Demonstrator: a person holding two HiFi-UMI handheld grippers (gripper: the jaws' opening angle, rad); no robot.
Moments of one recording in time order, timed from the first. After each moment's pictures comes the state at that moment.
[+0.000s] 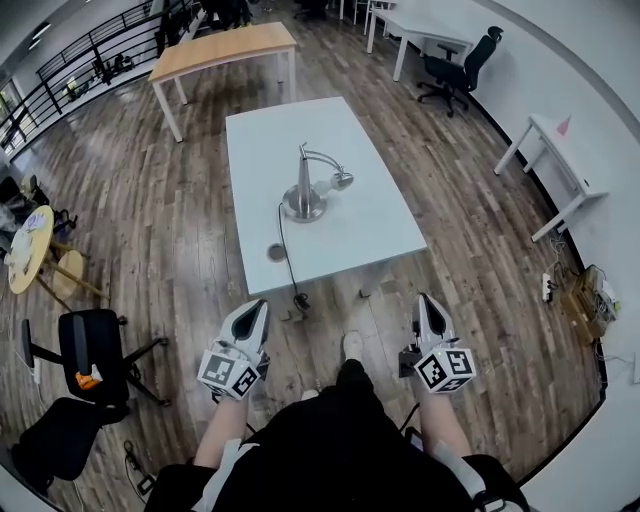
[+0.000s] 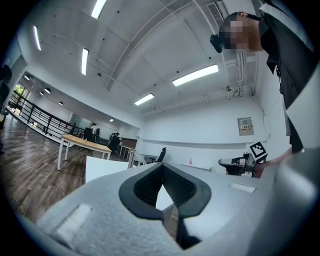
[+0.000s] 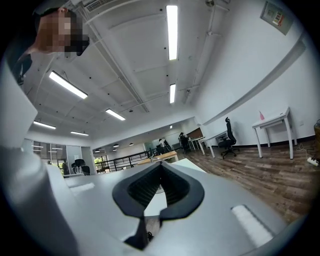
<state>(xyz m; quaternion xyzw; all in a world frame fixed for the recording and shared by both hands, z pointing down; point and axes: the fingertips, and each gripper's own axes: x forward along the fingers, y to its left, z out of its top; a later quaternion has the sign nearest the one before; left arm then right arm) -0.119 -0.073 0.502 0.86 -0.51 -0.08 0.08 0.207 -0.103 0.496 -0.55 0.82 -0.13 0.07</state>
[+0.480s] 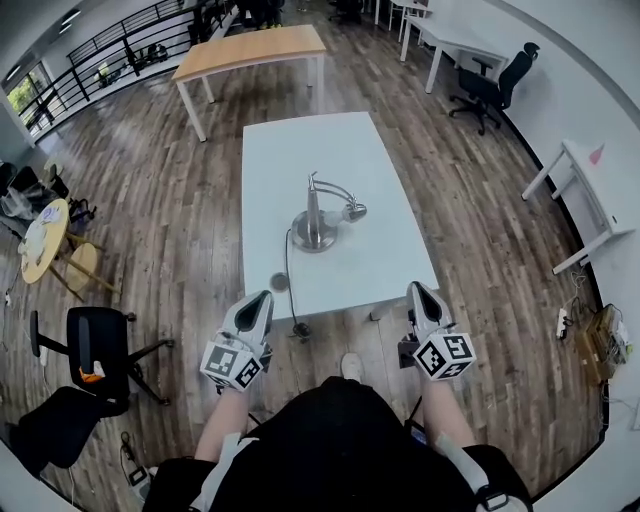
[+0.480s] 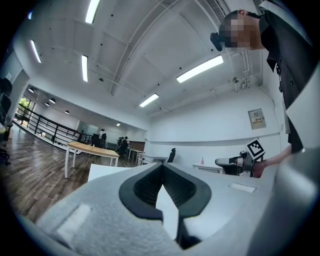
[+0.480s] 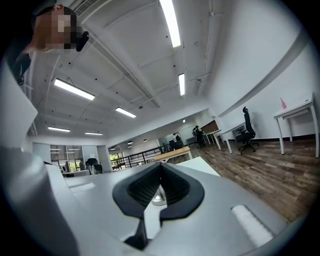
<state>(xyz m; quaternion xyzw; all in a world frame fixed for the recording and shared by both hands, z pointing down) -0.113 -0.177 0.489 0.83 -0.55 -0.07 0.05 0.184 -0.247 0.498 -0.47 0.87 -0.15 0.05</state>
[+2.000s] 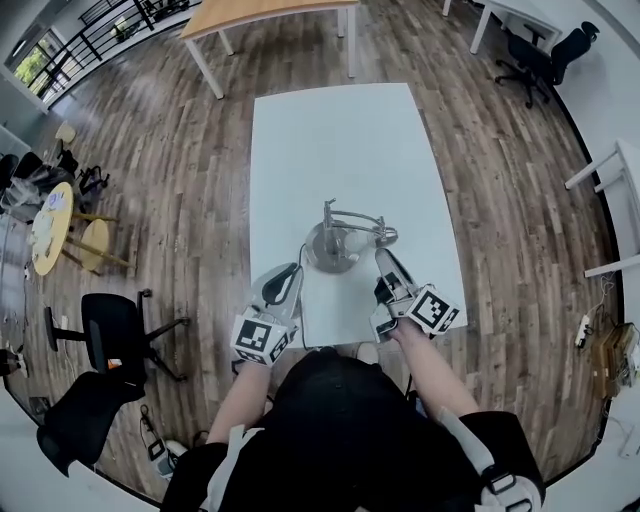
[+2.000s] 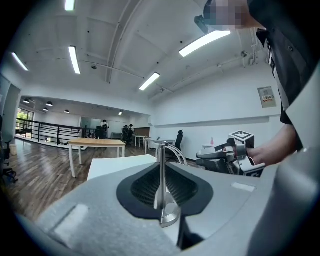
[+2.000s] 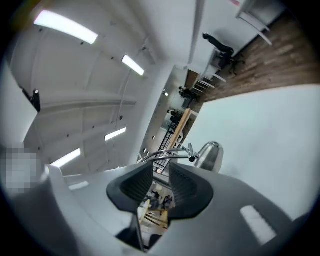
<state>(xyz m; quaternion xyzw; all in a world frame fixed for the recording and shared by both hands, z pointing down) -0.122 -0.356 0.548 0.82 -0.57 0.04 0.07 0.041 -0.434 0.583 -0.31 0.79 -0.50 0.16</state>
